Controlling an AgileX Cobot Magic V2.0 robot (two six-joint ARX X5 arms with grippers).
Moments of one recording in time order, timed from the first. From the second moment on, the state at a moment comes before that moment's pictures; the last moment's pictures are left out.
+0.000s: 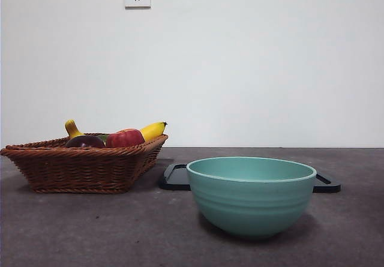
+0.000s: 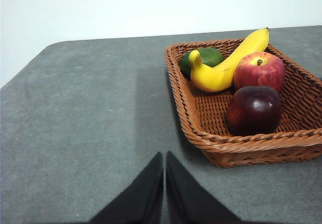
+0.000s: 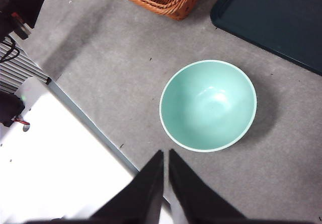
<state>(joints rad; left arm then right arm) -0.02 0.01 0.03 -0.18 0.06 0.06 0.60 0.78 0.91 -0.90 -0.37 0.23</state>
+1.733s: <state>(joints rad) -0.02 0.01 0.03 -0.18 0.06 0.06 0.00 0.07 0.13 -0.06 -0.18 -0.06</state>
